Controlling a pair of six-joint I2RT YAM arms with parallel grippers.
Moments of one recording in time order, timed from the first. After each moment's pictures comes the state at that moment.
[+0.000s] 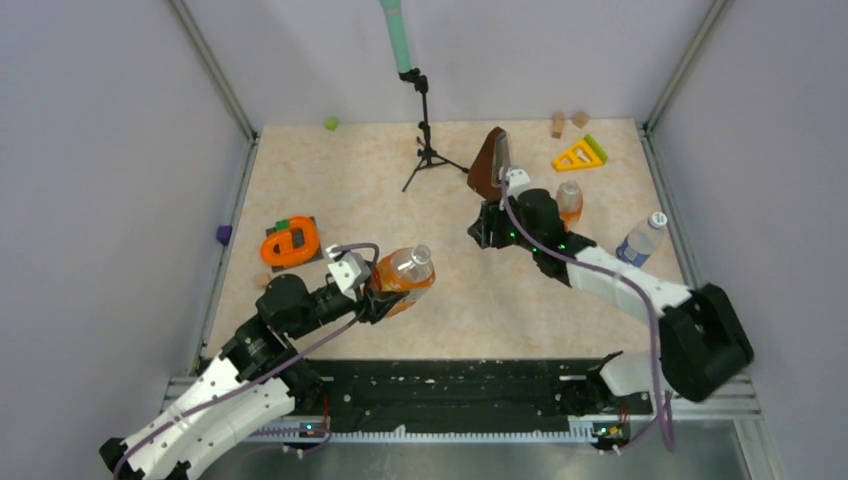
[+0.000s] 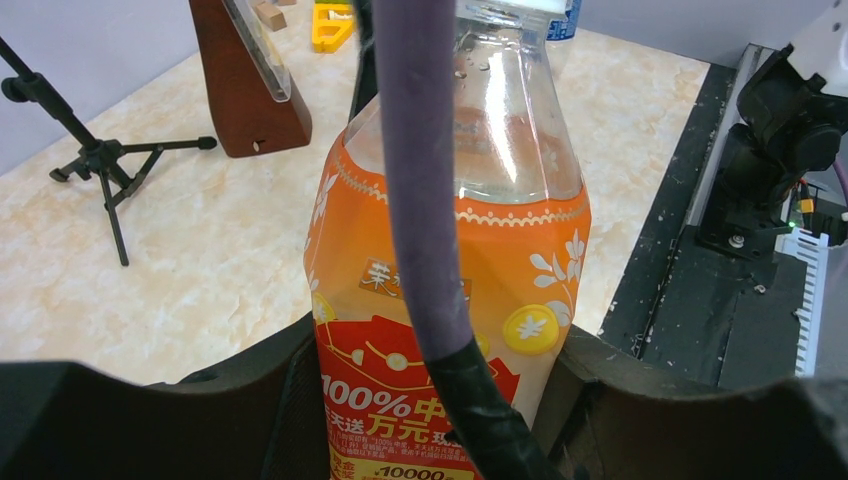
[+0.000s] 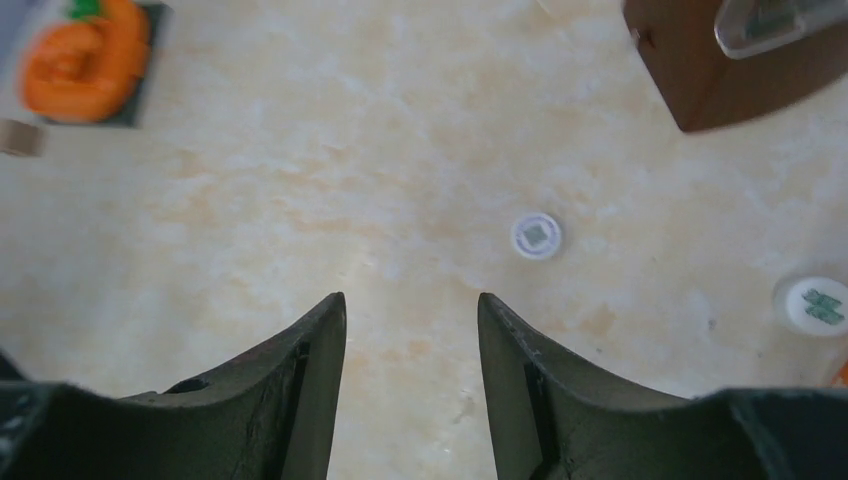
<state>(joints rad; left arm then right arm) -0.77 0.45 0.56 -0.17 0.25 0.04 0.57 1.48 0.89 0.03 -0.04 0.28</state>
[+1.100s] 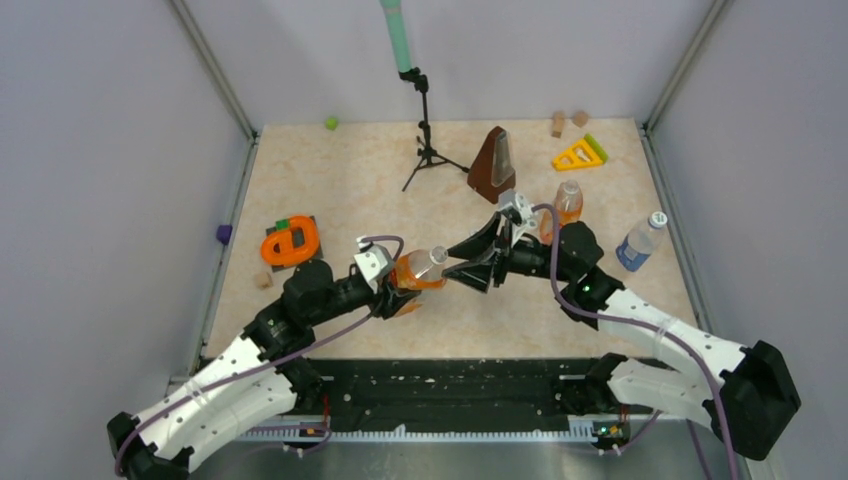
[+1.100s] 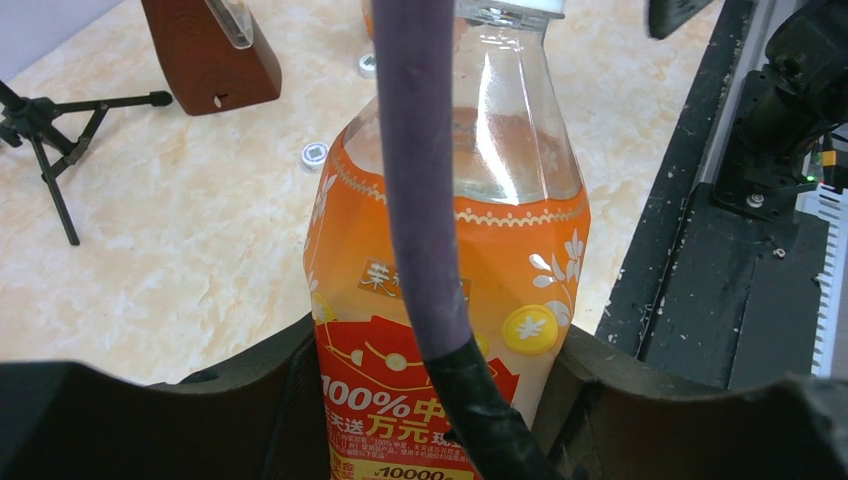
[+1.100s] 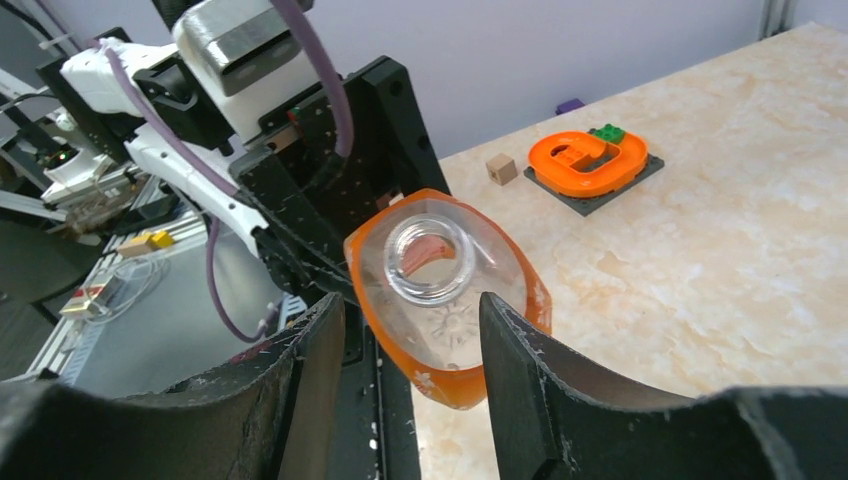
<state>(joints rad) -0.76 0.62 0.55 -0.11 0.29 0.06 0.73 1.00 0.62 0.53 -0.69 0.39</state>
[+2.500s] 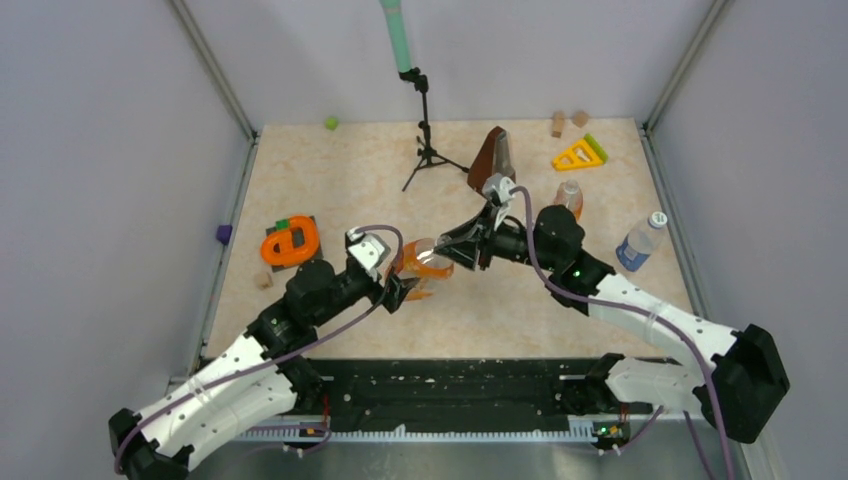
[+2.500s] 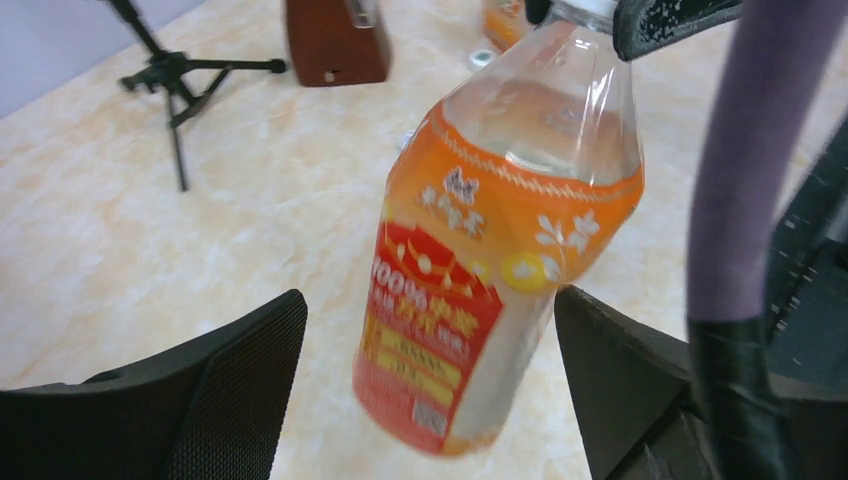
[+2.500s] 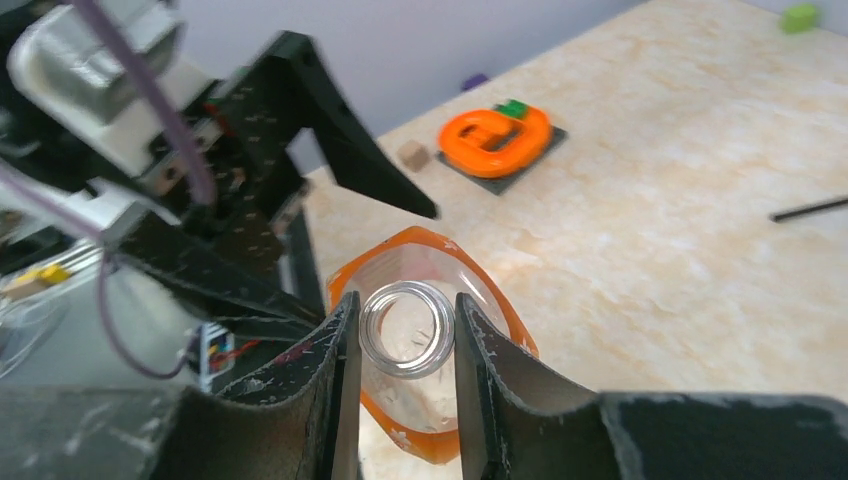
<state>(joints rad) -0.76 0.64 0.54 -0.08 0.11 0.05 0.75 1.09 0.73 0.38 -0.53 0.30</state>
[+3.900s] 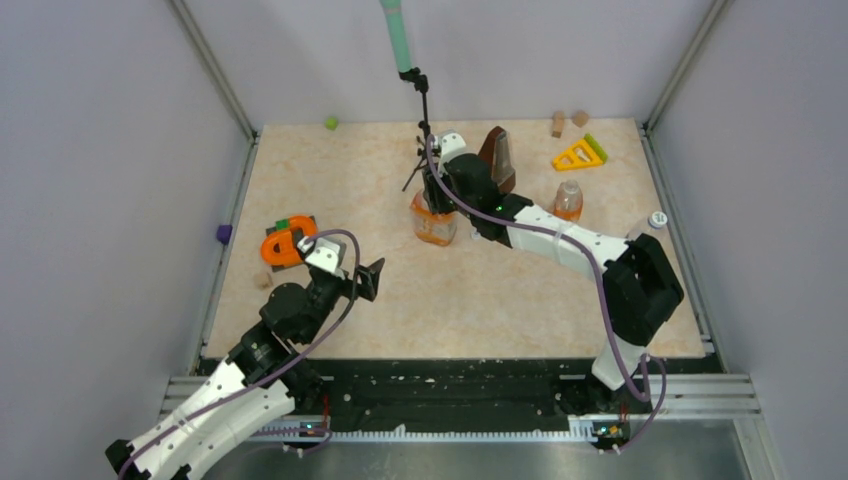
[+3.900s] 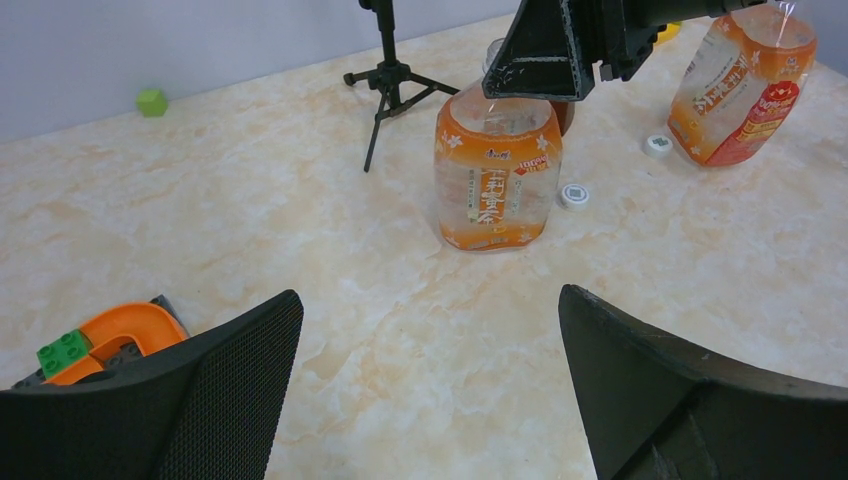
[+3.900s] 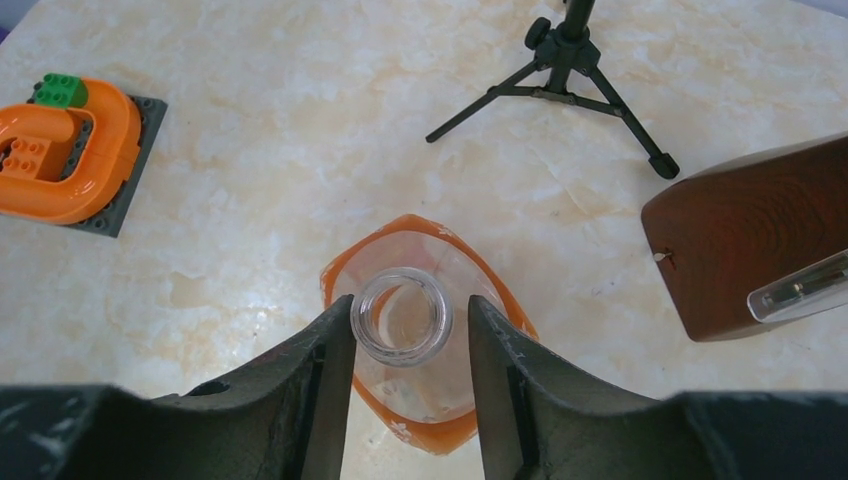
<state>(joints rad) -0.76 0.39 0.45 -0.08 -0.33 -0.01 0.77 1.72 1.33 -0.02 0.18 0.16</state>
